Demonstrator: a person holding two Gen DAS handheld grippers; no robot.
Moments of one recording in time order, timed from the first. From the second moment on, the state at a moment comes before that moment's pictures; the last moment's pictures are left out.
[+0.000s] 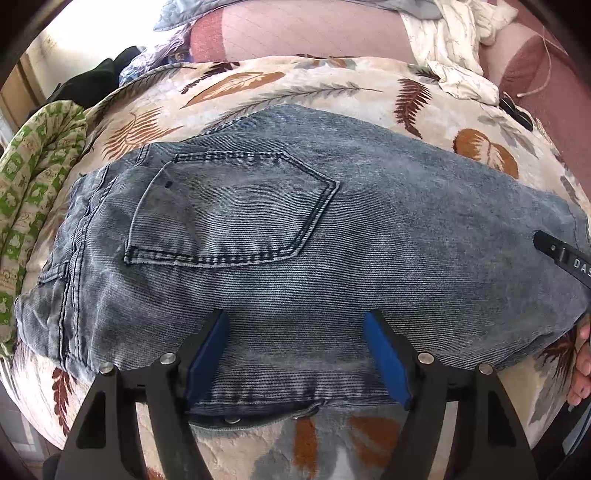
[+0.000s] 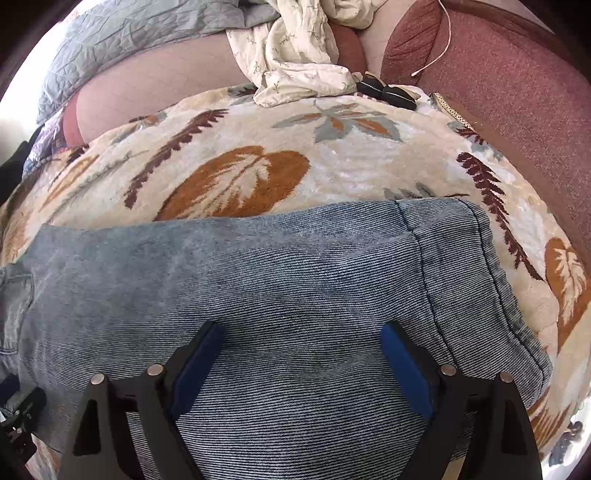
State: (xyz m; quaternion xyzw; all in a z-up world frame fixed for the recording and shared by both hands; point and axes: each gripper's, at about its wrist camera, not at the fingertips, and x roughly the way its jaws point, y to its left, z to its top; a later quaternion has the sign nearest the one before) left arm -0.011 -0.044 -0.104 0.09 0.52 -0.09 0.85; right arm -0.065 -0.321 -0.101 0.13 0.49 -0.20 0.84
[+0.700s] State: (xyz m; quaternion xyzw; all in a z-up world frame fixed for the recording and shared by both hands) left arm -0.008 0.002 -0.077 0.06 0.47 0.00 0.88; right arm -0.072 -0.258 -0.076 0.07 0.44 -0.11 0.89
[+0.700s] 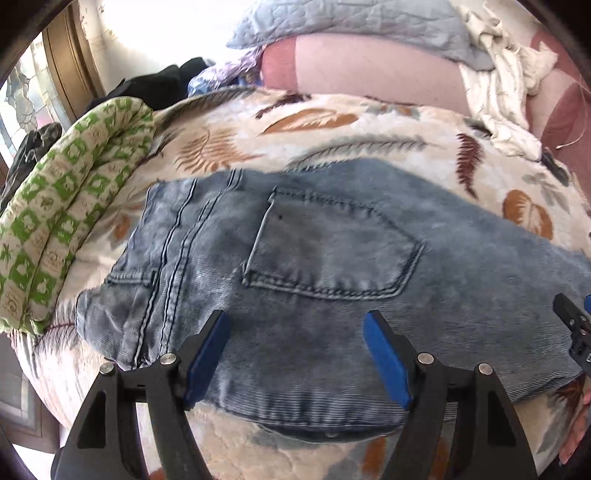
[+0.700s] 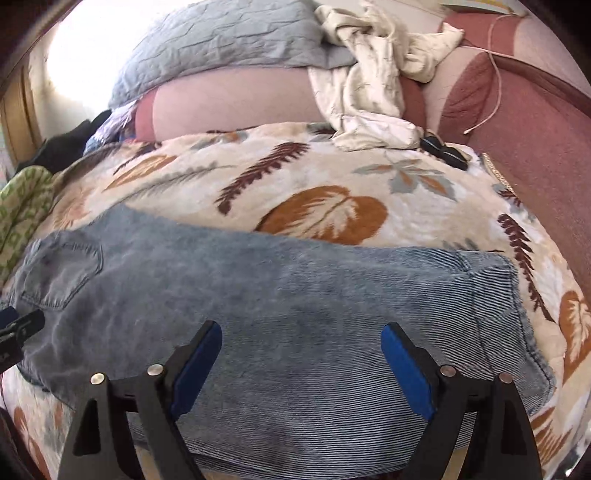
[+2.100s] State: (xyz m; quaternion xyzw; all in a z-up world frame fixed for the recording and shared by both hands) left arm 0.007 0.052 -0.059 0.04 0.37 -0.01 0.93; right arm -0.059 -0.248 -0.081 0.06 0.45 -0.10 0.89
